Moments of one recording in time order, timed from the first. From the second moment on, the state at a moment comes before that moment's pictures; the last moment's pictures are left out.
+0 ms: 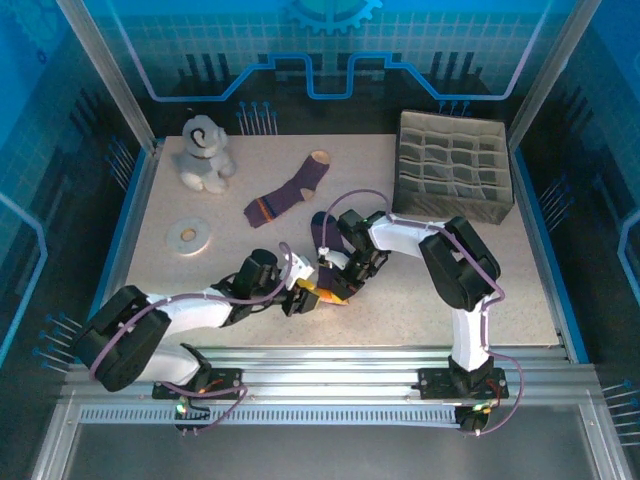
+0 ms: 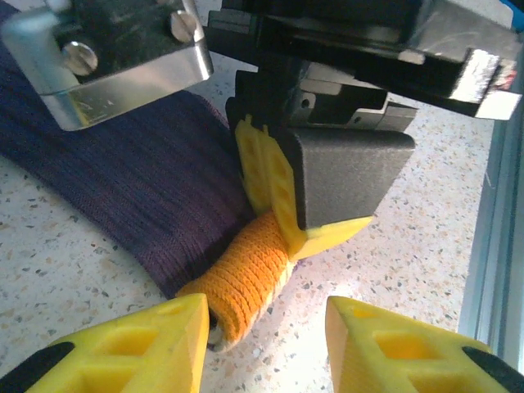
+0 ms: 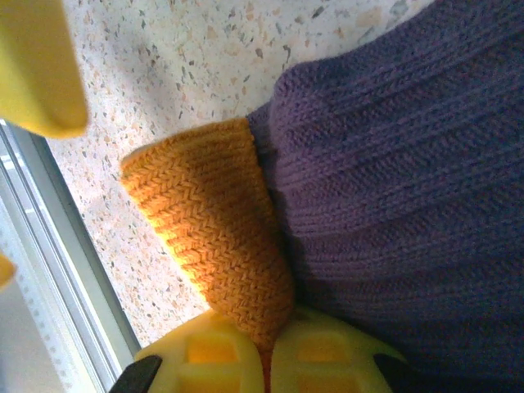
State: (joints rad) left arm -0.61 1.38 0.40 0.33 0.48 -0.09; right arm 0.62 1.99 1.25 -0.88 -0.61 -0.29
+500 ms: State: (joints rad) left arm -0.62 1.62 0.52 0.38 0.49 -0.14; right arm 0.62 1.99 1.26 -0.88 -0.62 -0.29
